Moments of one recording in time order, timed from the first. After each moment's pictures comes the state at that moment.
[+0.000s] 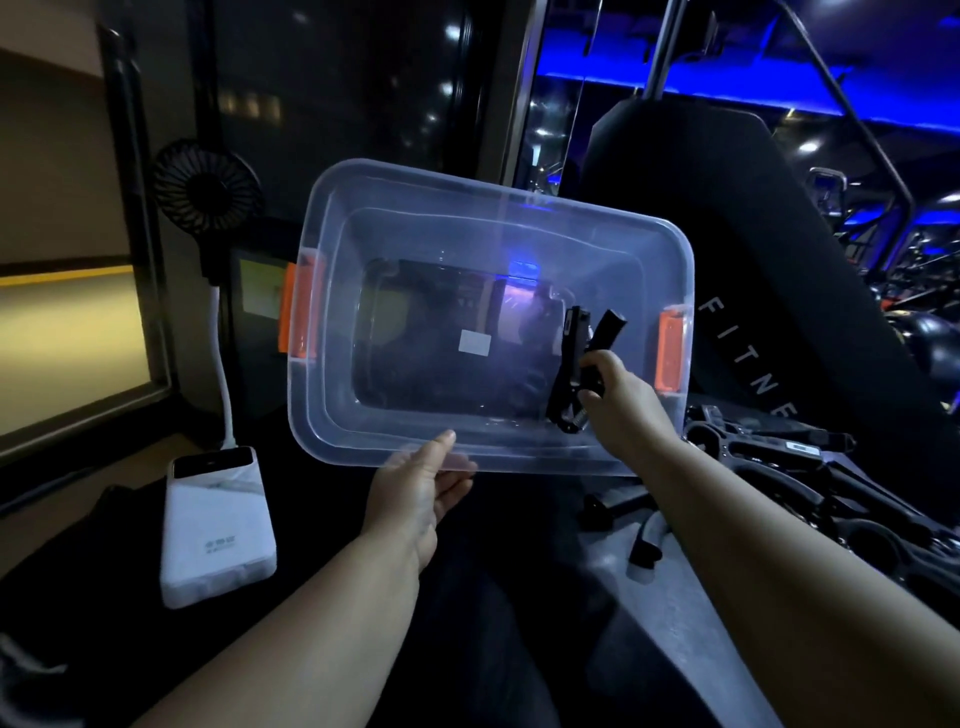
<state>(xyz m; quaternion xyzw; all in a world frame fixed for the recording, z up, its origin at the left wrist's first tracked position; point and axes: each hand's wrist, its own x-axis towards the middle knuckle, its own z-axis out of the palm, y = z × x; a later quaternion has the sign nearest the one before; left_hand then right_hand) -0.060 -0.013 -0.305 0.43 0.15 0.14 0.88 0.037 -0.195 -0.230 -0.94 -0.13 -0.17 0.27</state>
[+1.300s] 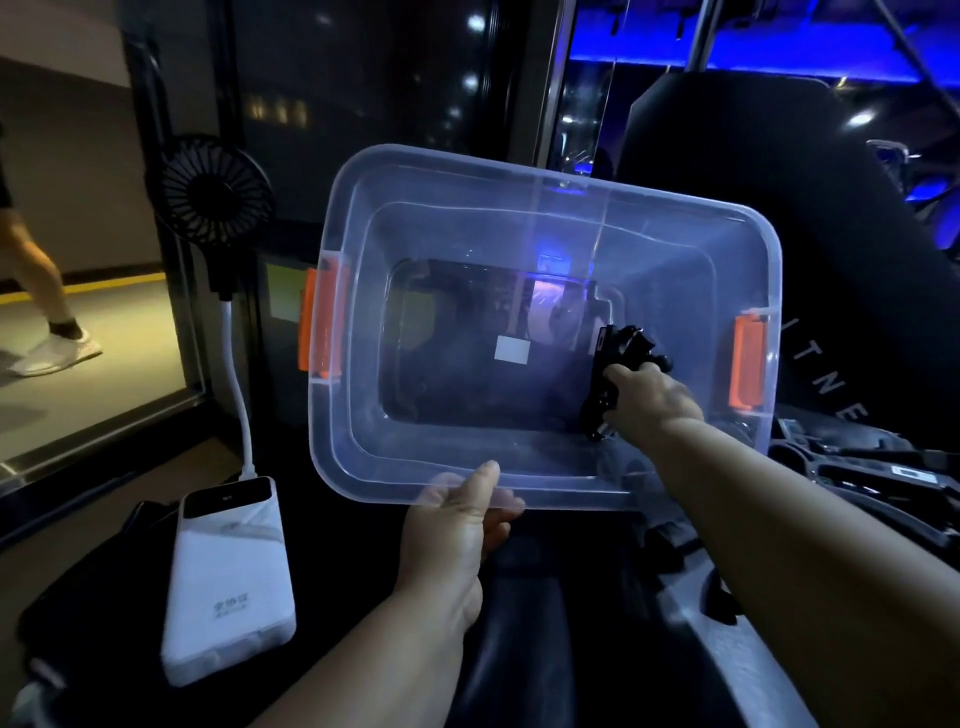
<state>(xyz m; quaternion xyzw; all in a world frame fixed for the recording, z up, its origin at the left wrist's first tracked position) -0.060 -0.016 -0.303 0.47 0.17 0.15 0.85 0.126 -0.172 -0.244 -0.98 -0.09 -0.15 -0.02</state>
